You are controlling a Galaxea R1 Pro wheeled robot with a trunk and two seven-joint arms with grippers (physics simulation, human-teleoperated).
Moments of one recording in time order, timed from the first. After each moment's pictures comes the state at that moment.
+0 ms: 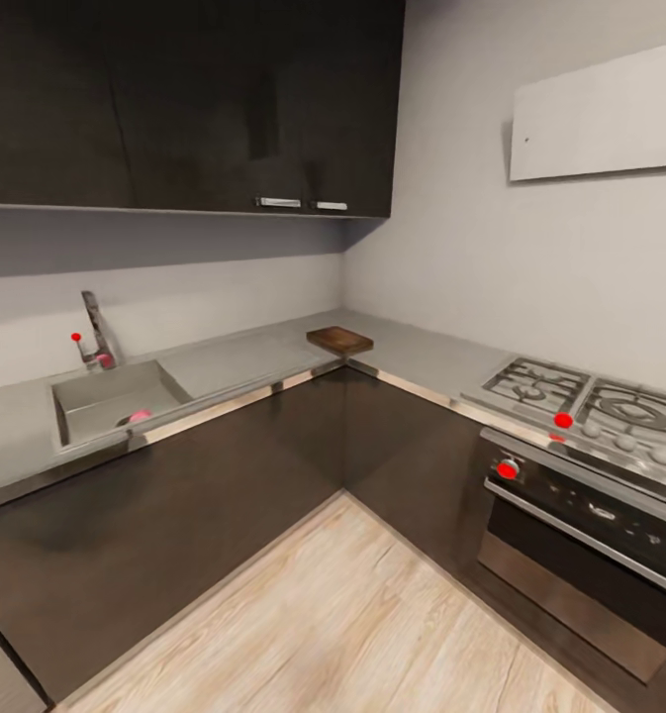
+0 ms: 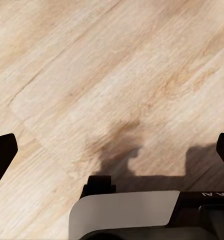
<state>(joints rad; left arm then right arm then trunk) 0.00 0.00 0.00 -0.45 0.02 -0.08 0.00 0.00 0.04 -0.07 -0.58 -0.02 -0.34 -0.14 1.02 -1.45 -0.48</state>
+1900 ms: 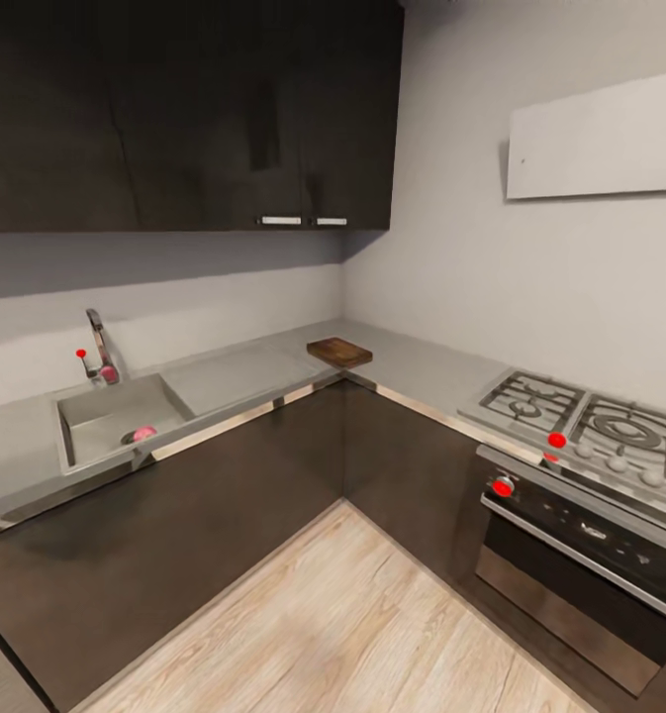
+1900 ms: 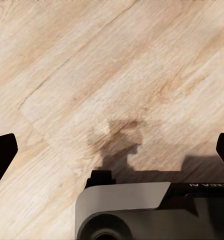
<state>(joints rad) 0.00 0.00 0.00 -0.45 0.02 -0.08 0.00 0.00 0.04 -0.07 -0.58 -0.02 -0.34 -0.14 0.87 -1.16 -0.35</state>
